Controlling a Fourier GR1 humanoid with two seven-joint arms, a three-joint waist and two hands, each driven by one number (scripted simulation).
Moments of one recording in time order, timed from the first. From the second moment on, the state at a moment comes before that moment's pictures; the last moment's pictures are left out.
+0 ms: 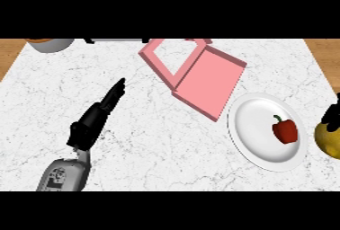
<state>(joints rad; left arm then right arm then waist) -0.19 0.07 -0.07 -1.53 -0.16 -0.18 0.08 -0.25 -0.83 -0.03 -1.51 0.41 0.21 -1.03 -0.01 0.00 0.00</state>
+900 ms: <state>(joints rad) -0.21 0.06 -0.08 -1.53 -0.16 -0.20 0.09 -0.57 -0.90 -0.02 -1.41 0.08 0.45 -0.68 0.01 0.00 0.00</state>
